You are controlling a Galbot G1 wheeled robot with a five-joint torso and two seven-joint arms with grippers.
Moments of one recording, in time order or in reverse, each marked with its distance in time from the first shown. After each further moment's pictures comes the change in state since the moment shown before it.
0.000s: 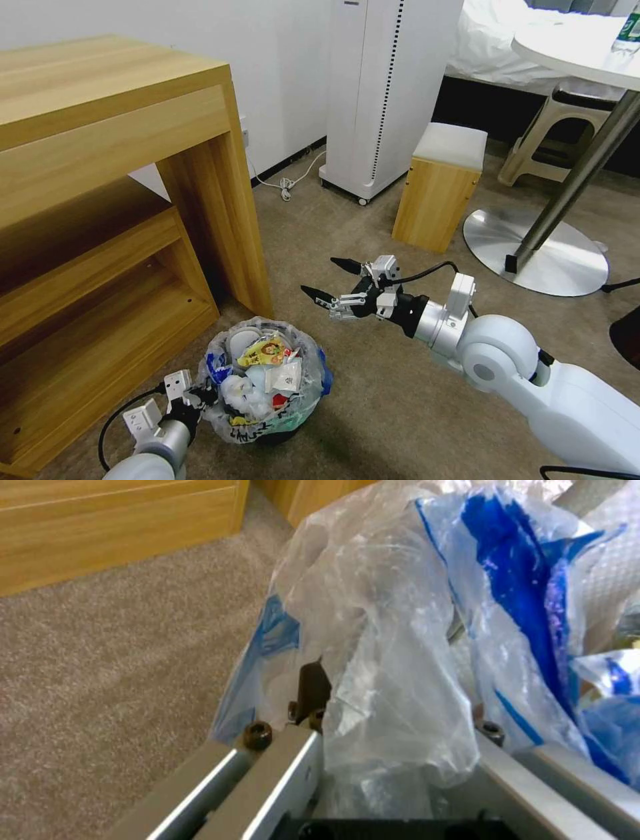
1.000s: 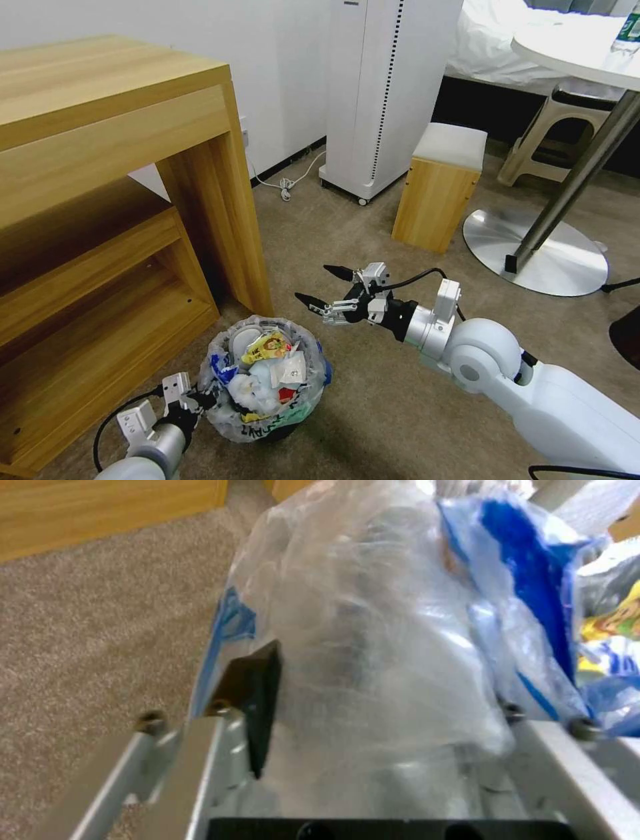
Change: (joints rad) left arm 0.065 0.001 -0.042 -0.084 -0.048 0.075 0.003; right arm 0.016 0.027 -0.047 -0.038 -0.019 0.015 -0.022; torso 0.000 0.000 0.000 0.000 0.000
